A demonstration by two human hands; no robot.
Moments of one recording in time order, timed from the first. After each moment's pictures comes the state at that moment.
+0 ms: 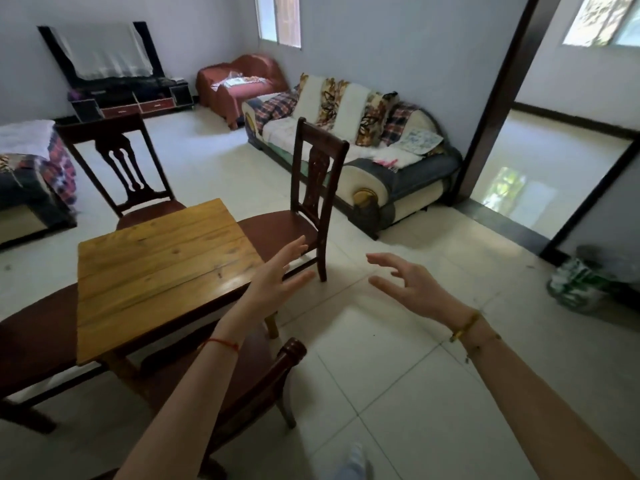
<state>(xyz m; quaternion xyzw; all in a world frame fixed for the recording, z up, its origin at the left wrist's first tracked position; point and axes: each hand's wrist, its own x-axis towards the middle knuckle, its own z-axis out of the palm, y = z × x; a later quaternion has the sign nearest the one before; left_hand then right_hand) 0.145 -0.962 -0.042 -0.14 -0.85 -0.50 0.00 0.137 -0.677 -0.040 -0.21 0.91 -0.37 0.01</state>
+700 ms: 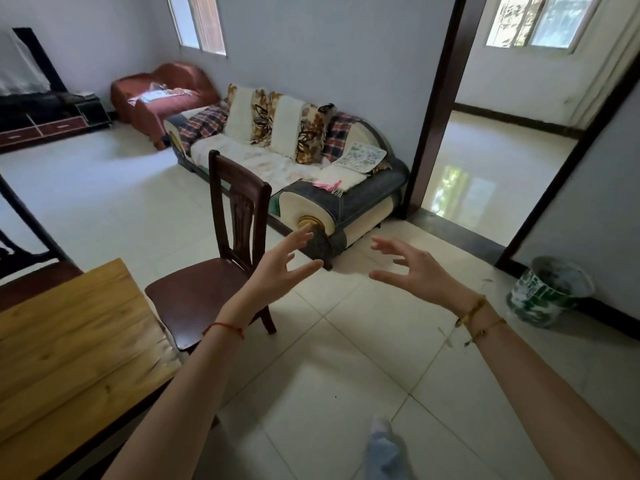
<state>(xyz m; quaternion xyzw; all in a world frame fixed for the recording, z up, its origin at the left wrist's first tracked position) -0.221 -0.757 -0.027 -0.25 -0.82 -0.51 -0.05 -0.166 -0.477 -0.013 -0.11 0.91 -0.40 -0.01</state>
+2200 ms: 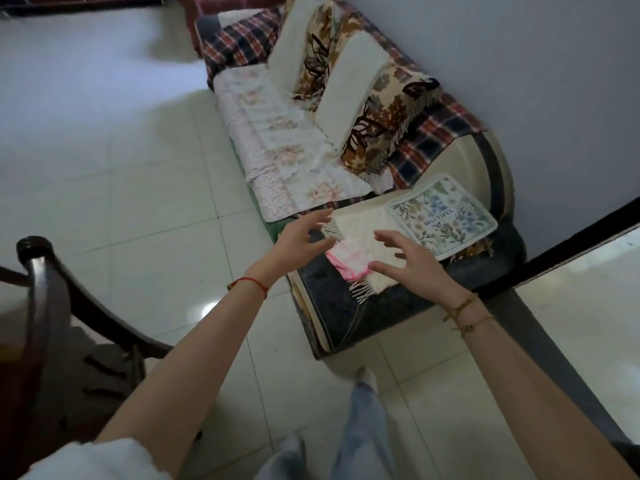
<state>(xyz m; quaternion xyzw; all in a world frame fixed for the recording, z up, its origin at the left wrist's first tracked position) -1.191 -0.543 -0.151 -0.02 -0.88 -0.48 -0.04 -1.205 -0.290 -0.133 -0.20 0.89 -0.37 0.14</state>
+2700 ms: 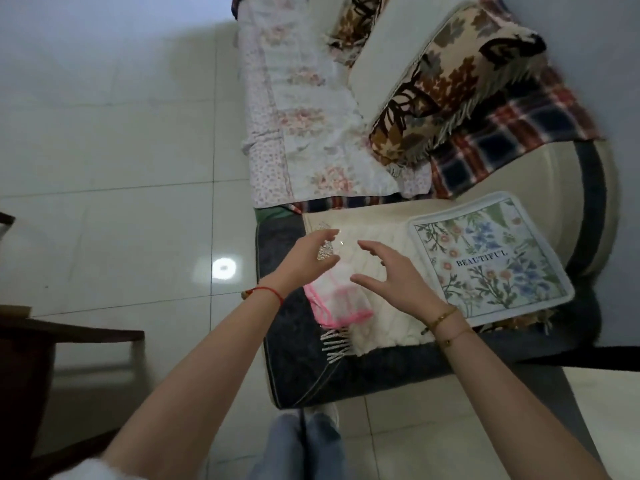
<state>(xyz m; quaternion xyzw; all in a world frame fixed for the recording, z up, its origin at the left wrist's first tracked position) -1.407 -0.483 -0.379 0.10 -0.89 -0.43 -0.08 -1.457 -0.280 -0.334 -0.29 0.87 -0.32 0.23</state>
